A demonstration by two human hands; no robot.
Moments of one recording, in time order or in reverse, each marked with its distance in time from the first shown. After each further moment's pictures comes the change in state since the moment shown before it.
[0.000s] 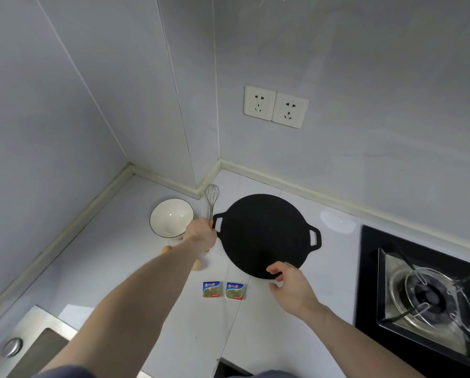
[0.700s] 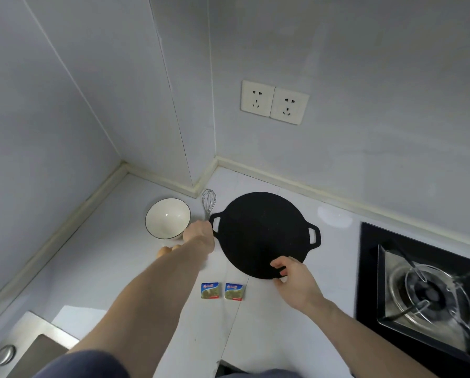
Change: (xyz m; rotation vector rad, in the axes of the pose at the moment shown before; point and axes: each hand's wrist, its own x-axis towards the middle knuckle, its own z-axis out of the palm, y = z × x) left_hand 0.003 0.005 0.008 0.440 -0.038 0.150; right_hand 0.013 0.006 -0.009 -0.008 0.038 0.006
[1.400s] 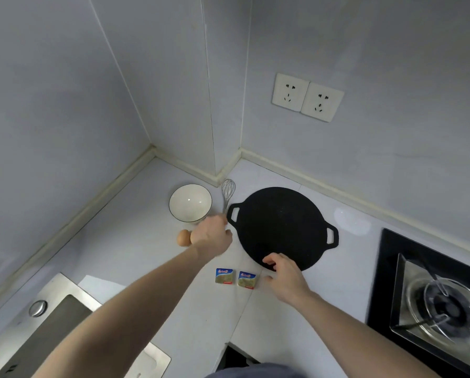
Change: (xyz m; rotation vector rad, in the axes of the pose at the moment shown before) left_hand -0.054 -0.024 -0.005 -0.336 0.117 -0.007; right_hand 0.010 -0.032 0.039 -0.110 -0.113 -0.072
